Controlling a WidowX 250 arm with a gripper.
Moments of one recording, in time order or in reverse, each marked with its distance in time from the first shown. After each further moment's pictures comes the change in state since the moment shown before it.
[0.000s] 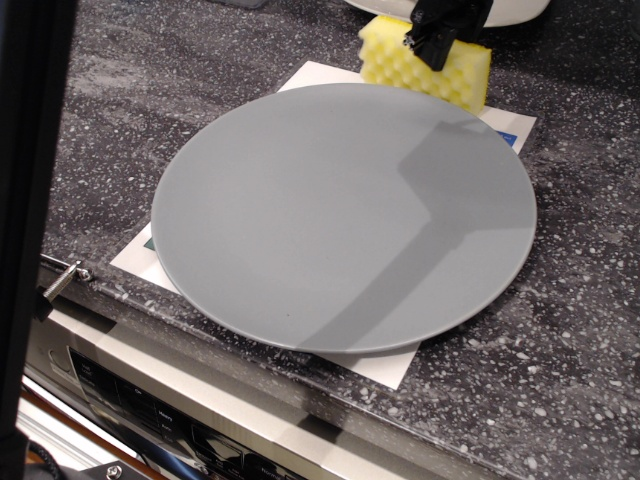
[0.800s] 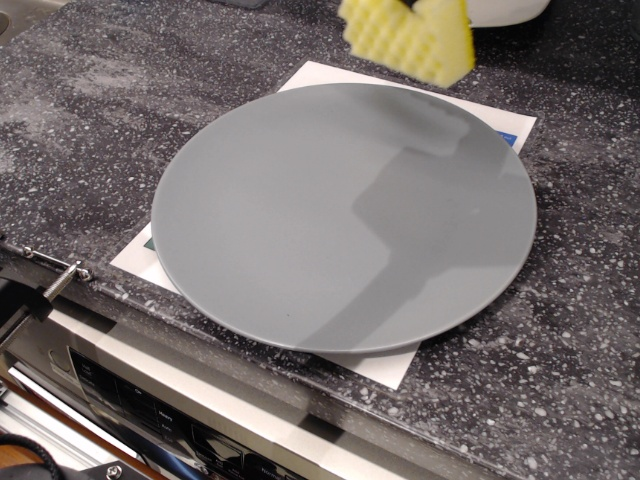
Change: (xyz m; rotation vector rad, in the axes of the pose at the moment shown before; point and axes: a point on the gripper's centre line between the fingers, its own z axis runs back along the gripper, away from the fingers) arm 0.012 0.049 0.074 -0.128 0.200 -0.157
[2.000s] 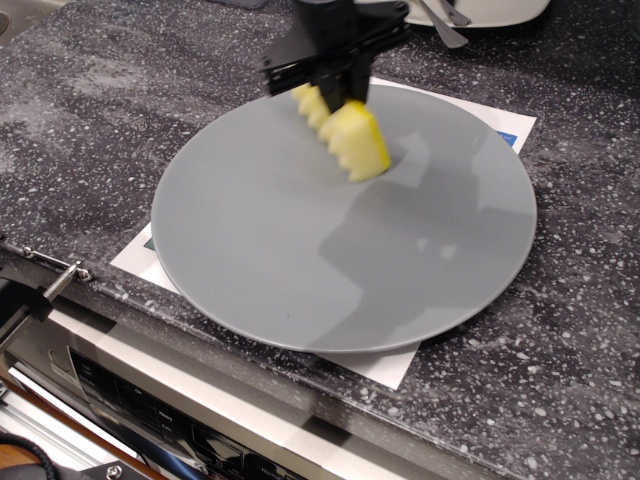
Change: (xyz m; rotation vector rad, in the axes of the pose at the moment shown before) arm -0.008 0.078 -0.041 -0.015 -0.053 -0.247
